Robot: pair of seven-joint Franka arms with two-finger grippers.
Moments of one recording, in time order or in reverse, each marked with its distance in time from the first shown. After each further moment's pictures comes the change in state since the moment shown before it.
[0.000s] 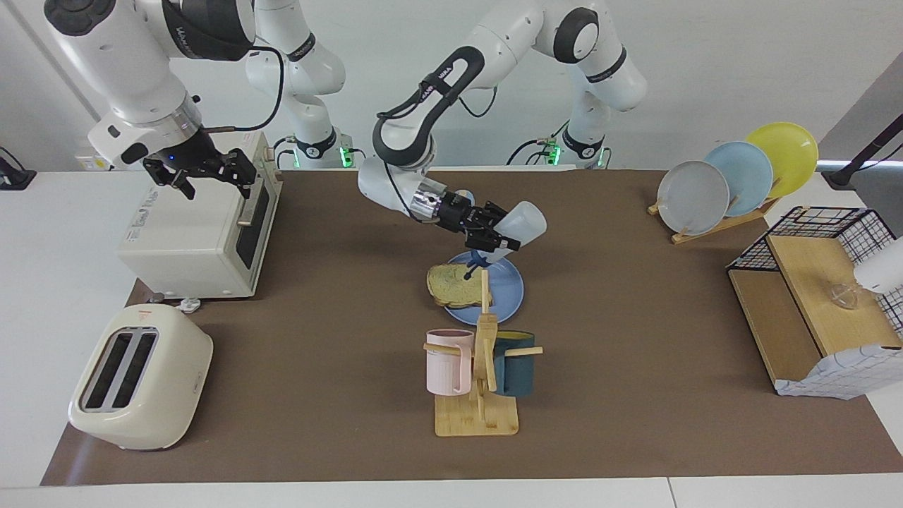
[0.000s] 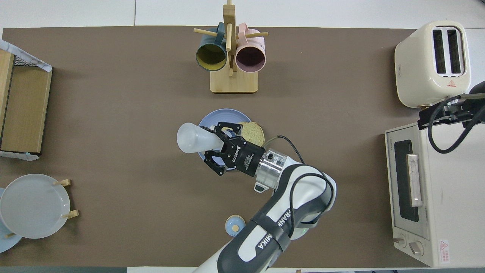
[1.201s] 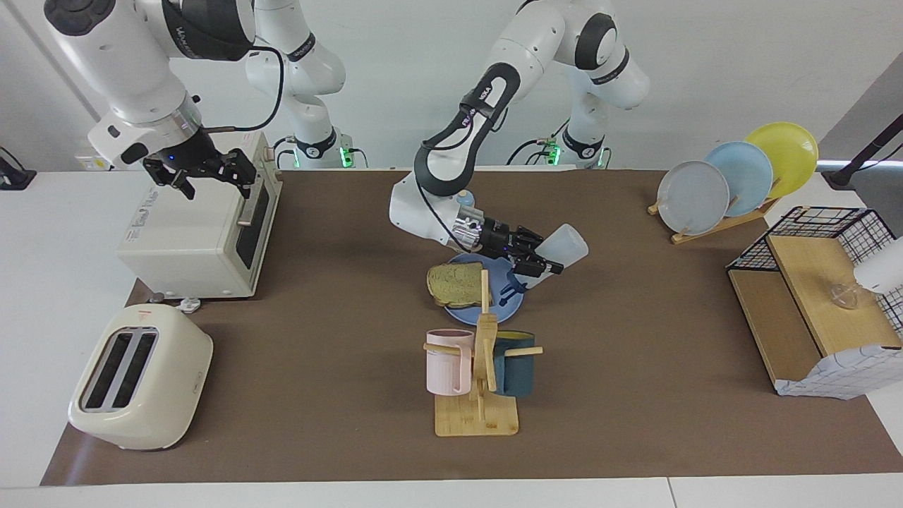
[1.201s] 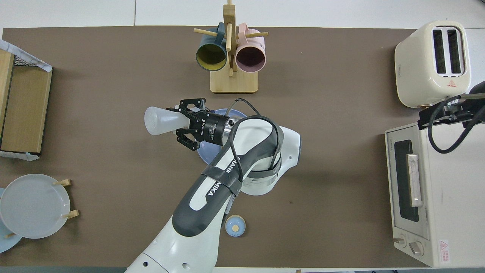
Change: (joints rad) left arm 0.219 -0.018 0.016 0.009 -0.089 0.116 -0.154; right arm 0.000 0.000 0.000 0.000 0.000 0.000 0.000
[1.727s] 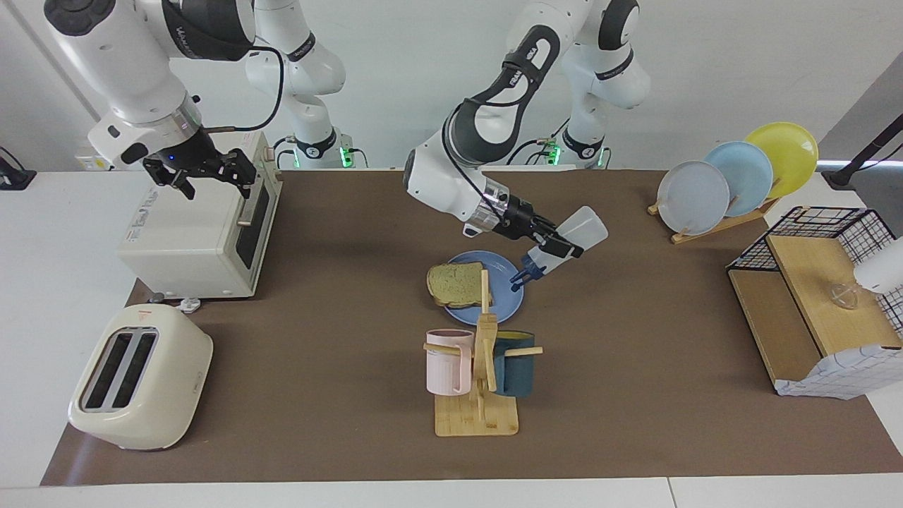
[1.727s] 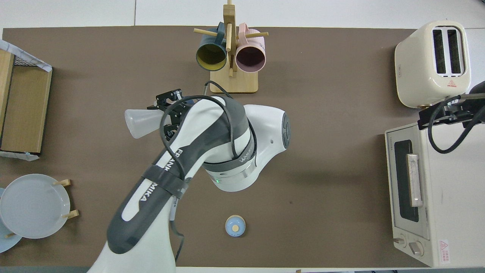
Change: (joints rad) left arm 0.089 -0.170 0.003 -0.002 -0.157 0.053 -0.054; right arm 0.000 0.000 0.000 0.000 0.000 0.000 0.000
